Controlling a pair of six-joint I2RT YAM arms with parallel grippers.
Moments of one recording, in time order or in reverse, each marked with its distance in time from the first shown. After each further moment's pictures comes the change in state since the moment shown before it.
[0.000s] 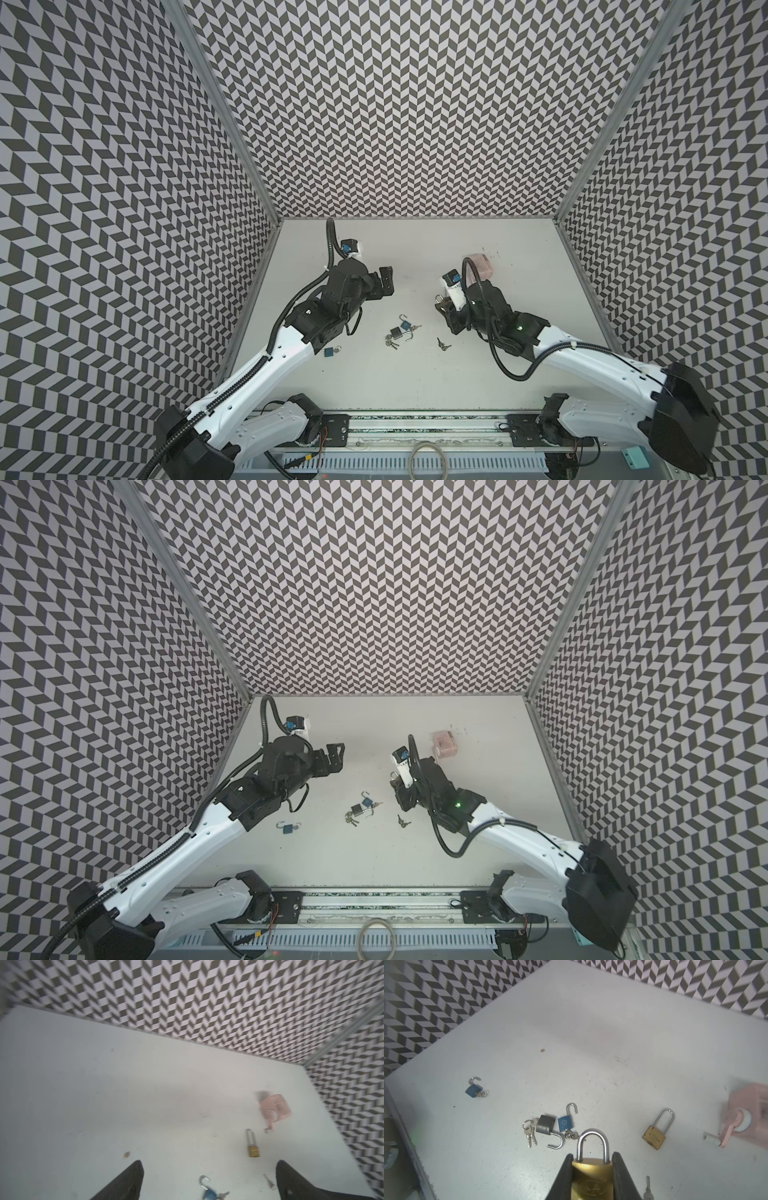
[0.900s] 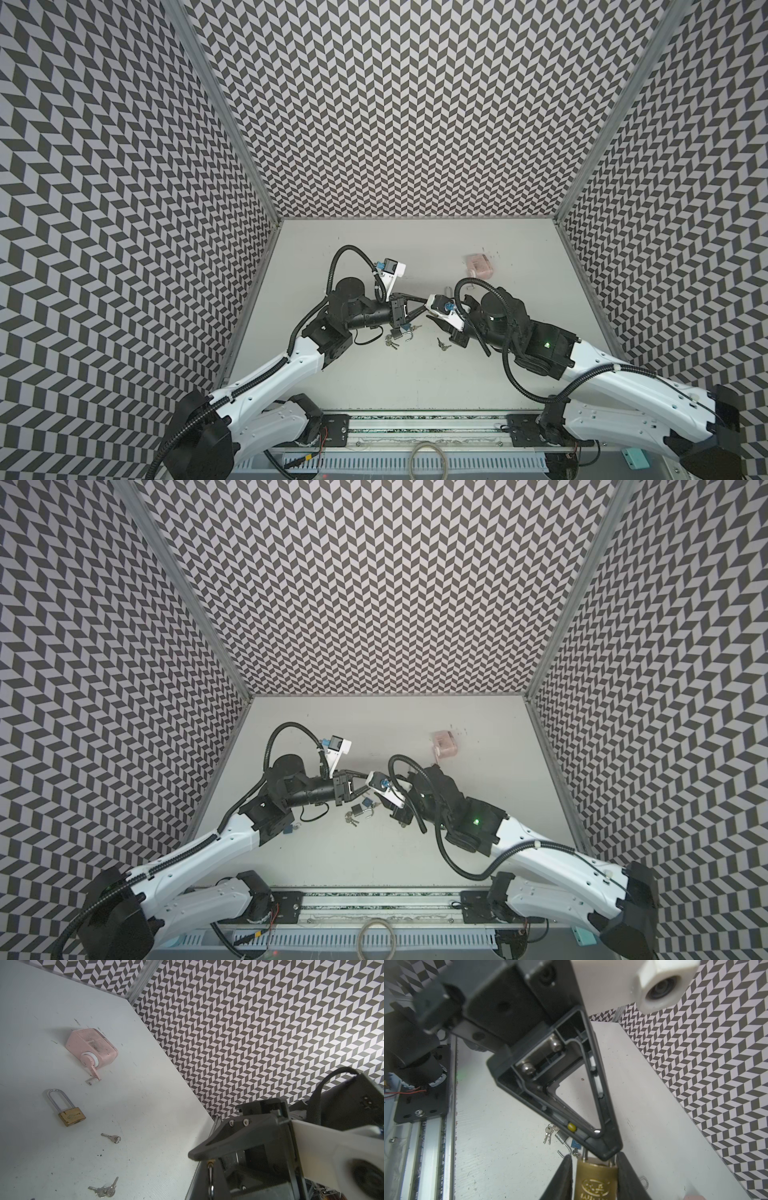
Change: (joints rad) left arm -0.039 -0.006 -0.288 0.740 1.023 -0.246; right arm 0.190 -0.248 0.084 -0.071 -0.020 -0.564
